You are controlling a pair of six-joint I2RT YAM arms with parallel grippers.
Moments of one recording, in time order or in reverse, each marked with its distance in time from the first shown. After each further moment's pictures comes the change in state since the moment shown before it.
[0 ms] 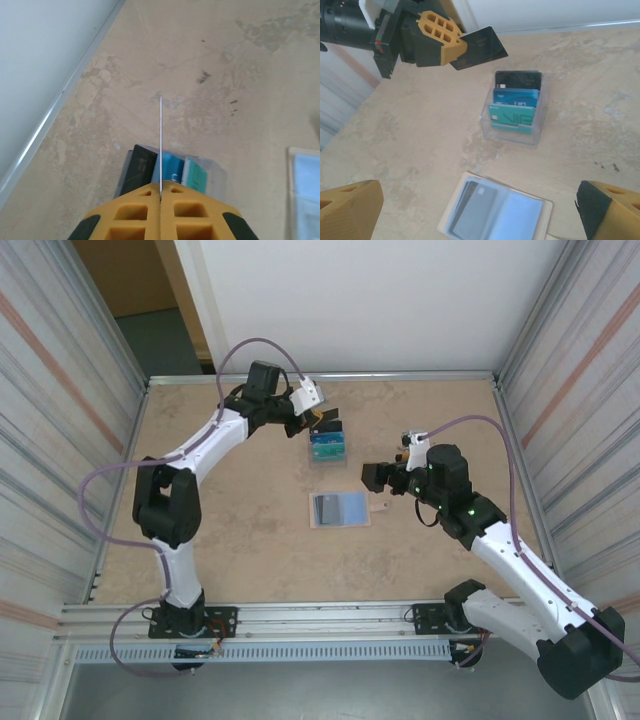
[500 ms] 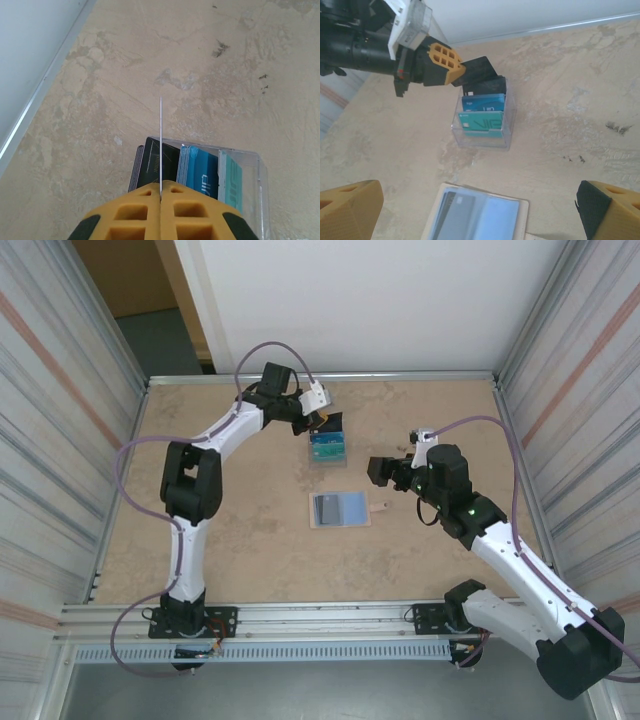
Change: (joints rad) left arm 0.015 0.259 0.200 -0.039 0.025 0.090; right arm -0.005 0.000 0.000 -0.014 0.116 0.055
